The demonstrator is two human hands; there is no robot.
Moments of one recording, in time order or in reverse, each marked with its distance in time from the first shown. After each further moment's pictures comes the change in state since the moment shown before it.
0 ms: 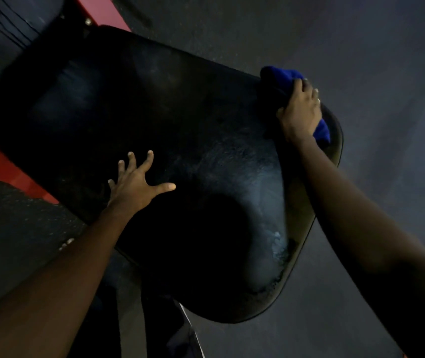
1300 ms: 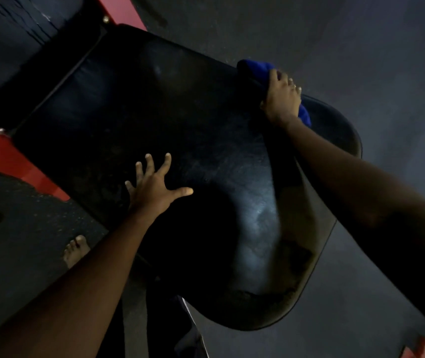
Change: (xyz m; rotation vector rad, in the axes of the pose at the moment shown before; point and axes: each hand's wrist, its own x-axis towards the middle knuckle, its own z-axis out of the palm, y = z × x) left_hand 0.003 -0.002 0.004 -0.008 0.035 0.002; right_hand 0.031 -0.080 0.013 -0.107 -0.144 -0.205
